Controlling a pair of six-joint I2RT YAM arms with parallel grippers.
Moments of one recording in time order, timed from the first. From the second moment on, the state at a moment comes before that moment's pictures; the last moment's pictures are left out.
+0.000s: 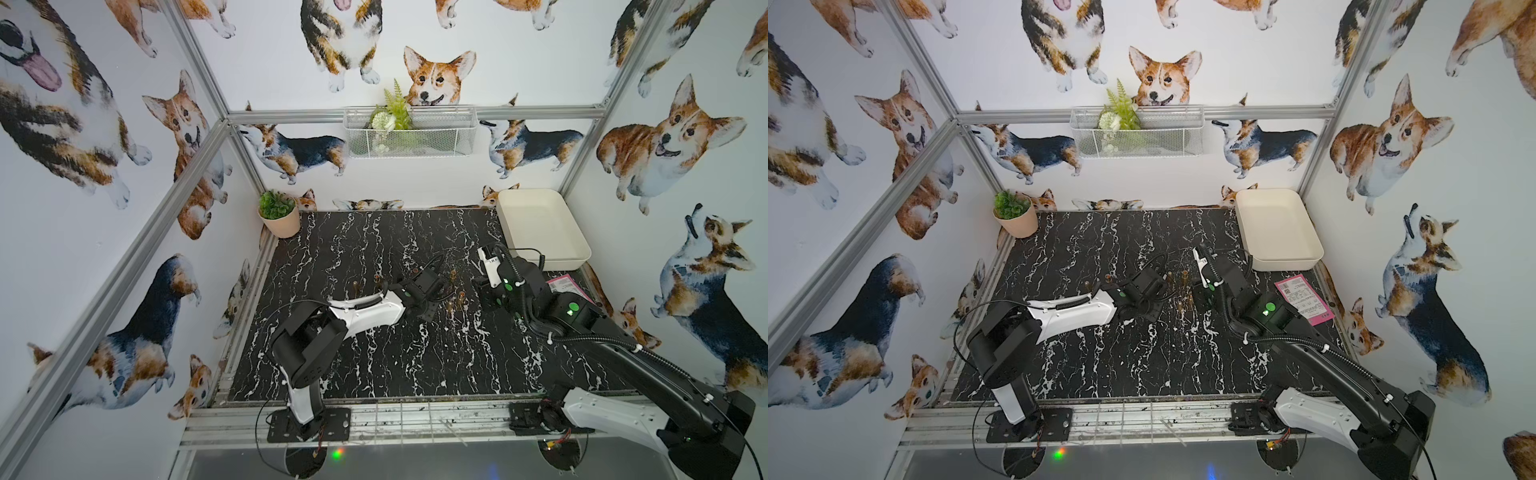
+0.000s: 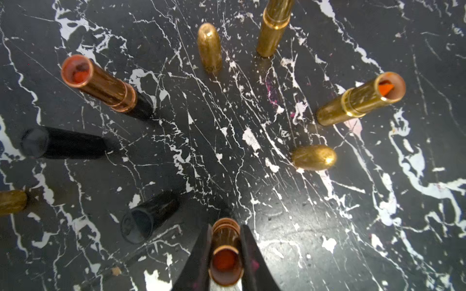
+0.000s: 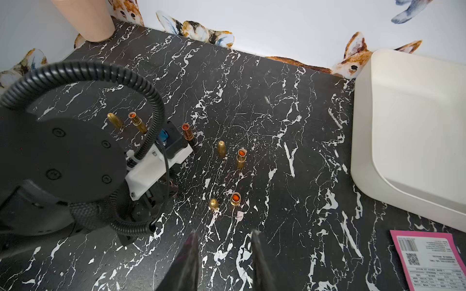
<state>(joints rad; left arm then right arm) -0.90 1.79 1.12 -0.34 -0.18 -0.32 0.80 1.01 1.01 -0.67 0.28 0.24</state>
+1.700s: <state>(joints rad) -0.52 1.42 1.23 -1.10 0.14 -0.39 0.81 1.26 1.10 -0.53 0.13 0.21</state>
